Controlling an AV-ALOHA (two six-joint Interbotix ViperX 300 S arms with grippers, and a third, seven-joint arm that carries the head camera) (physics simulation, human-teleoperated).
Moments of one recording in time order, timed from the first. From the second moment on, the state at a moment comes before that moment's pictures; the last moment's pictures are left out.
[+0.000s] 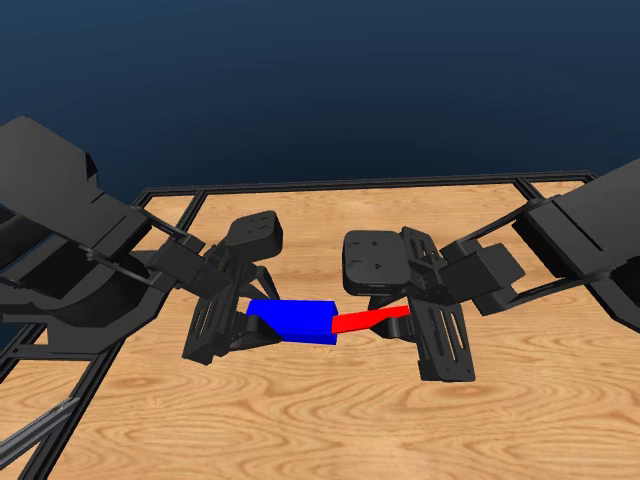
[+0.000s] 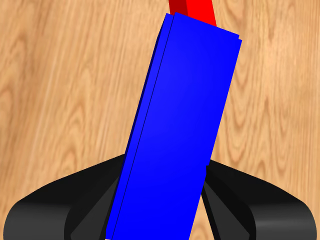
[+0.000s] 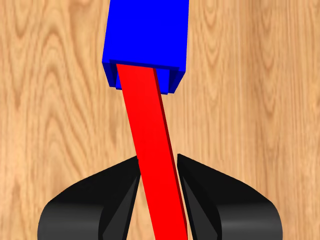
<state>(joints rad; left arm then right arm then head) -0.22 -0.17 0.92 0.18 0.22 -0.60 0.22 0.23 0.32 -0.34 0.57 0.45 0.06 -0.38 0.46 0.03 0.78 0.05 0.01</state>
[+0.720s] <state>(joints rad) -0.29 -0.16 0.95 0.17 0.25 -0.66 0.17 0.43 0.11 -0.12 0.50 0.21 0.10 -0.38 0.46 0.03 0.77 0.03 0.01</state>
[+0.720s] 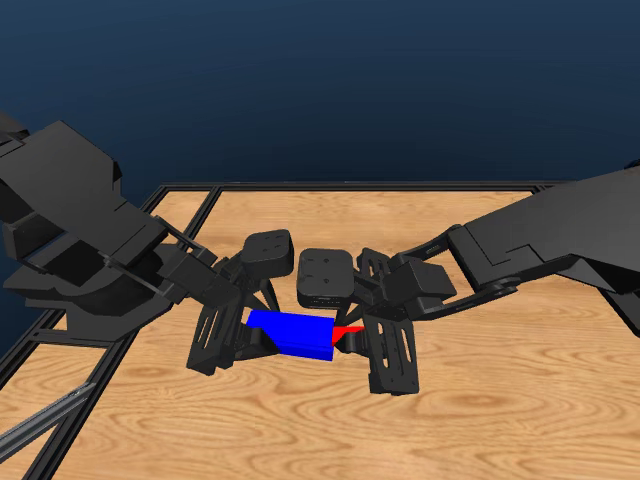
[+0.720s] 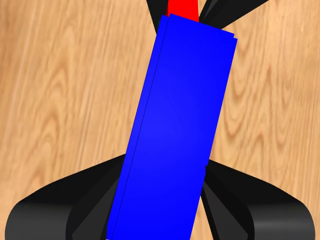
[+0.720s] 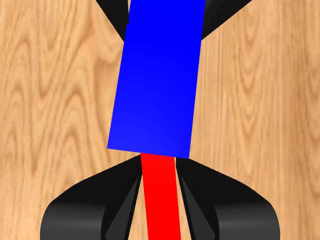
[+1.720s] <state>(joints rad) -0.25 -0.16 0.96 0.16 0.18 -0.68 0.13 0.23 0.42 -0.08 0.38 0.32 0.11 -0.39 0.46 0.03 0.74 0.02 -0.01</state>
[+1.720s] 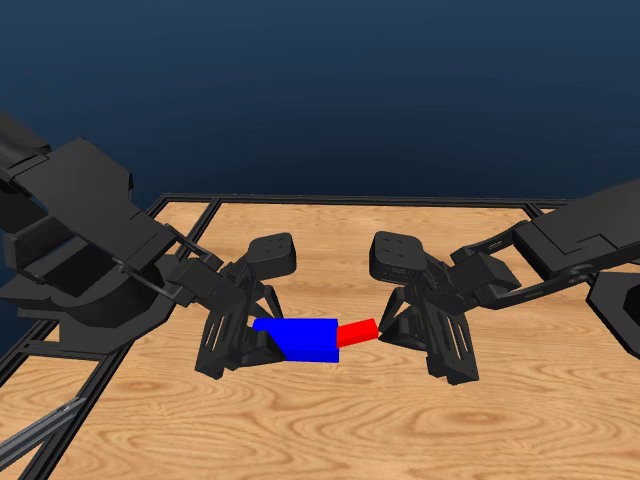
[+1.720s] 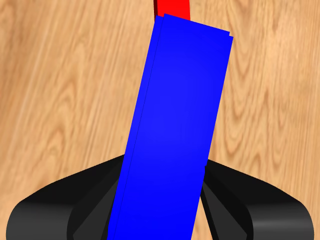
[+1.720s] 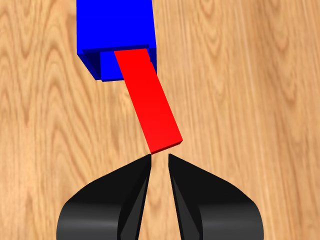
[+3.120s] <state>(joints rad) -0.24 -0.15 0.98 0.12 0.11 -0.64 0.15 0.35 0.25 -0.05 0.35 0.25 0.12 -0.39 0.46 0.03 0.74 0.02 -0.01</state>
